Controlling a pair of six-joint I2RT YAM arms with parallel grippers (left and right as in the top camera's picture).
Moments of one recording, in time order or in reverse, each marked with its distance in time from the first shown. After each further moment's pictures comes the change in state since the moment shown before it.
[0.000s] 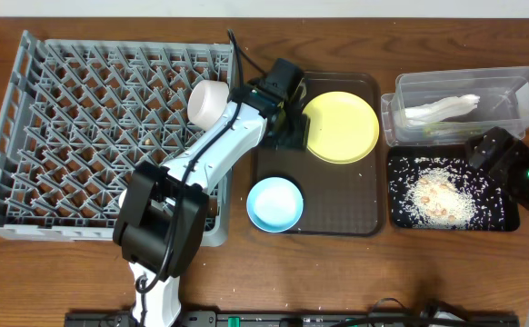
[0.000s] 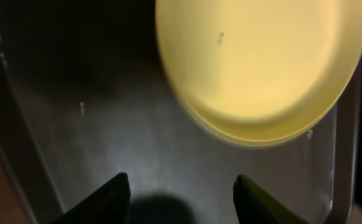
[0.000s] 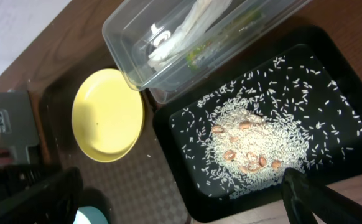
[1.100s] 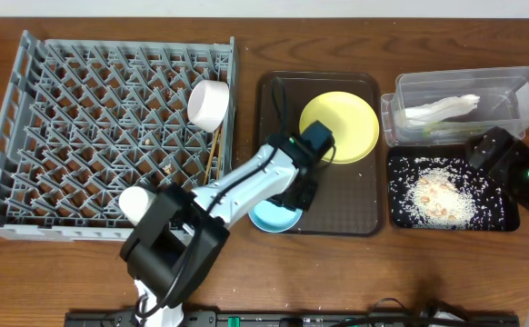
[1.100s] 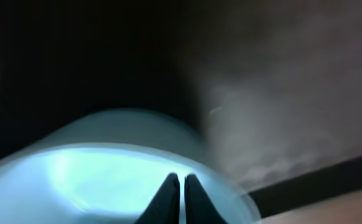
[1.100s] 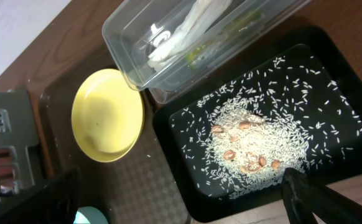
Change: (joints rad) left arm -0.240 -0.074 -0.229 -0.117 -0.131 0.013; right arm 0.000 0.000 0.000 0.000 0.000 0.000
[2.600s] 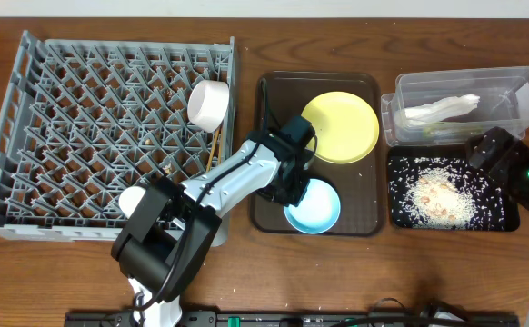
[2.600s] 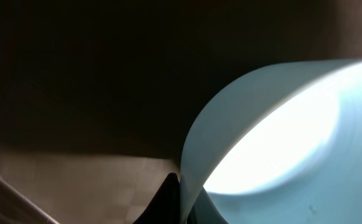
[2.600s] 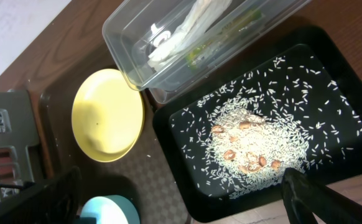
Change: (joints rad) left arm 0.103 -0.008 -0.066 0.082 0.126 0.142; right arm 0.000 0.000 0.000 0.000 0.000 0.000
